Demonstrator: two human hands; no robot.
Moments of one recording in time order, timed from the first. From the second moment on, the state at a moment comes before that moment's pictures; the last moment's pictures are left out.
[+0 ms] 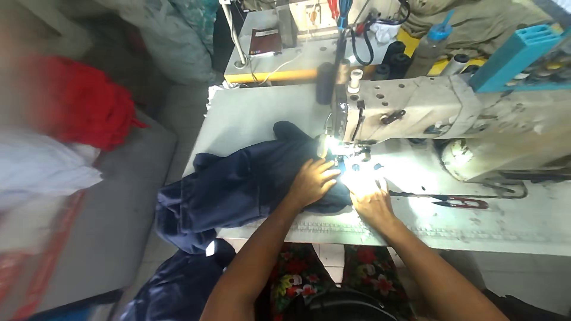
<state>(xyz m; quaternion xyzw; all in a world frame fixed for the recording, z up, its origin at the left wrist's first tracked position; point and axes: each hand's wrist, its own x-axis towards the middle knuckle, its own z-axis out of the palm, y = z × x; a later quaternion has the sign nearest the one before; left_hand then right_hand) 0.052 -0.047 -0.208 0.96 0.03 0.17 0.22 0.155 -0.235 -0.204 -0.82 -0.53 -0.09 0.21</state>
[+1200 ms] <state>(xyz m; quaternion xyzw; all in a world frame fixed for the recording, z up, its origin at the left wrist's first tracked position) 0.015 -0.067 -0.126 0.99 -0.09 0.09 0.11 0.199 -0.238 -0.190 -0.69 -0.62 0.18 0.32</state>
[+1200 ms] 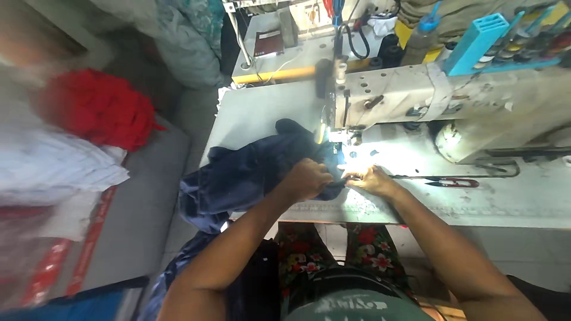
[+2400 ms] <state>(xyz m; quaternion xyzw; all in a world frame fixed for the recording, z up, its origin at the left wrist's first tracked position) 0.036 -0.086 -0.162 0.94 0.13 0.07 0.32 0.133 -0.282 -0.192 -0.71 -0.60 0.08 0.36</state>
